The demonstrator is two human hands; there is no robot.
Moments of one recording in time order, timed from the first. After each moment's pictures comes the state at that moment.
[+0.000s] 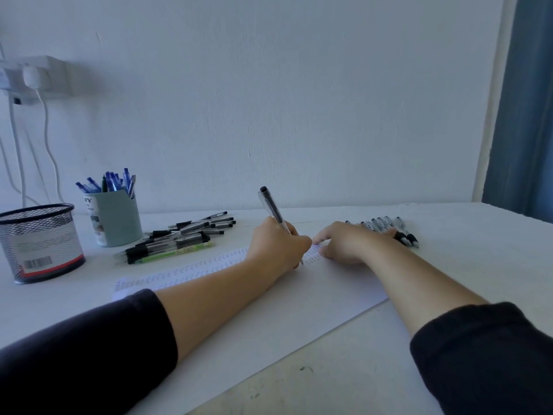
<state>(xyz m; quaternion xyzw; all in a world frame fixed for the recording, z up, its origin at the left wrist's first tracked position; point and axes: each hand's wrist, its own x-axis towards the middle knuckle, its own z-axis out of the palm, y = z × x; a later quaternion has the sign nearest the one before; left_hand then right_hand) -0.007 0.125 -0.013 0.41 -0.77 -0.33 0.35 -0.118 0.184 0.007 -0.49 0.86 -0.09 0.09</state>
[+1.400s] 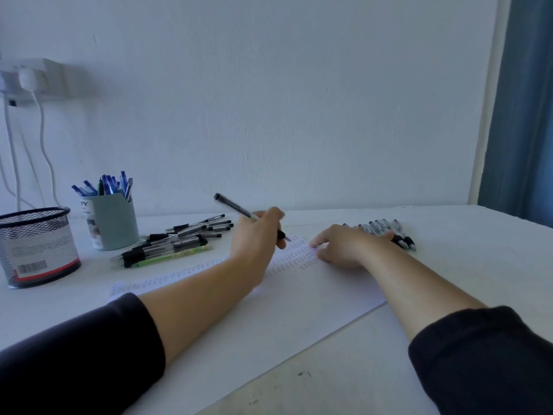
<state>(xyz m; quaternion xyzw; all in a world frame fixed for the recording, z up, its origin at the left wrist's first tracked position) 0.005 0.117 -0.005 0.37 -0.64 -0.48 0.46 -0.120 0.185 0.007 -0.49 0.86 -0.09 0.09</state>
